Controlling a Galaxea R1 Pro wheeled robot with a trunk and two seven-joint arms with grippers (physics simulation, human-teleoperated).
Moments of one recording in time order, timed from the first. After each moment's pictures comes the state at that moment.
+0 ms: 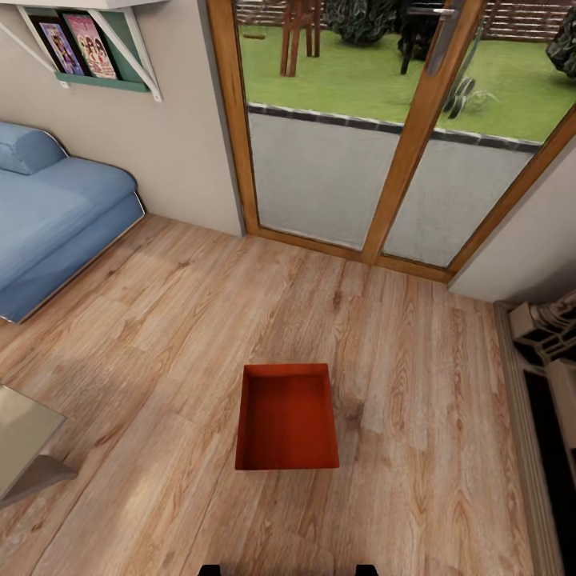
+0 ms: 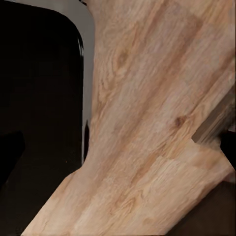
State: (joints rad) left arm -0.25 0.23 -0.02 -0.20 0.39 0.01 0.00; right arm -0.23 -0.09 0.25 -0.17 -0.17 -0.06 -0.12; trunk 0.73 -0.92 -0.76
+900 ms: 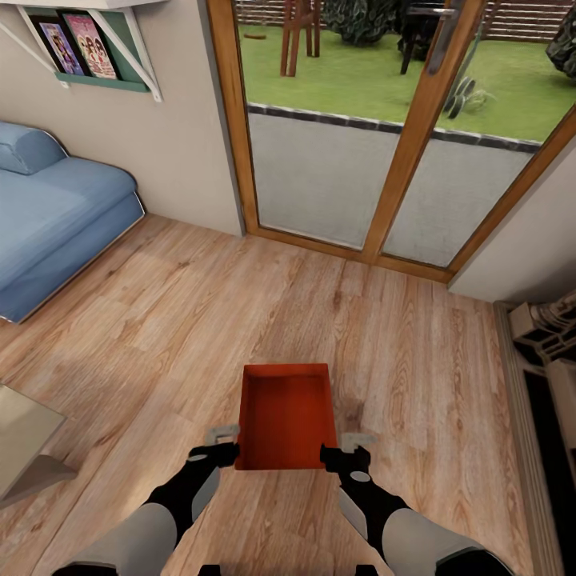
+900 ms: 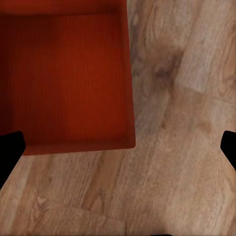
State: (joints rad) left arm -0.69 -0.11 -0.02 -0.33 0.10 0.10 0.20; right arm -0.71 0.17 0.20 -0.16 -0.17 -0.17 -0.25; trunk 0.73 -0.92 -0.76
